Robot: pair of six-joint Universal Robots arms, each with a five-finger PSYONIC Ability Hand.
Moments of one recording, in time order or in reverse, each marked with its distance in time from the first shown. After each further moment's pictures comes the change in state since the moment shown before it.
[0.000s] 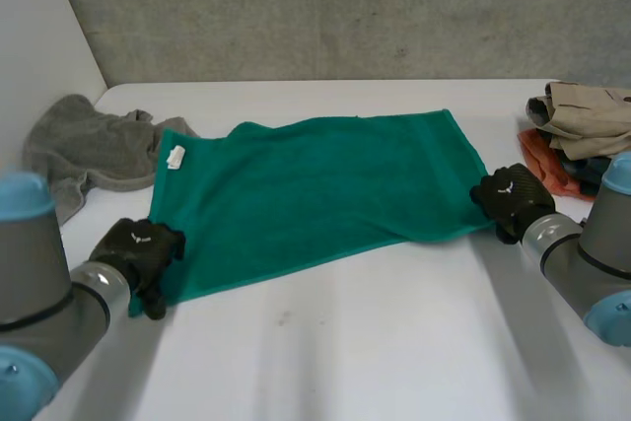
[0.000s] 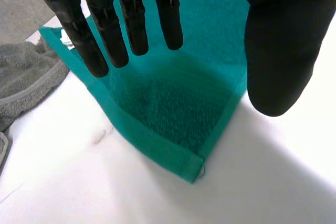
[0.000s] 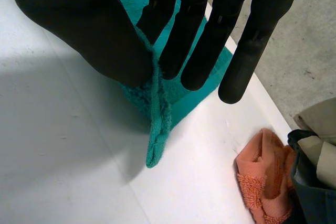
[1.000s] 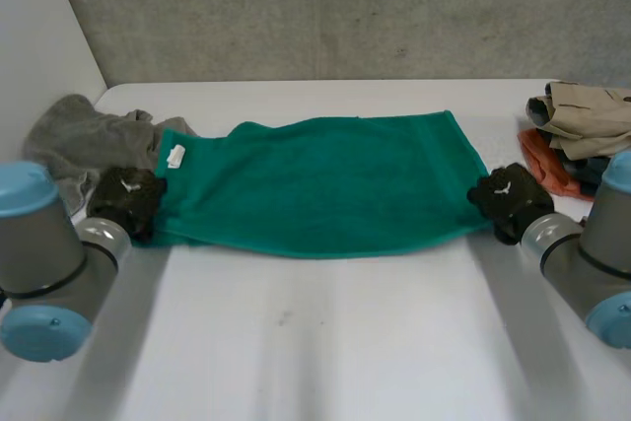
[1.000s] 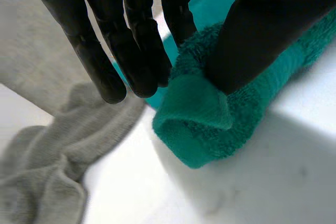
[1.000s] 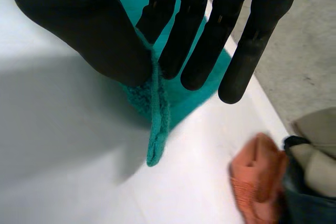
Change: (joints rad) left arm 0.075 -0.159 0.099 0.349 0.022 0.066; right arm 0.015 -0.032 0.012 0.026 0.012 -0.036; left_hand 0.686 0.718 0.714 0.735 0.693; right_hand 0.000 0.000 0.000 0.000 0.000
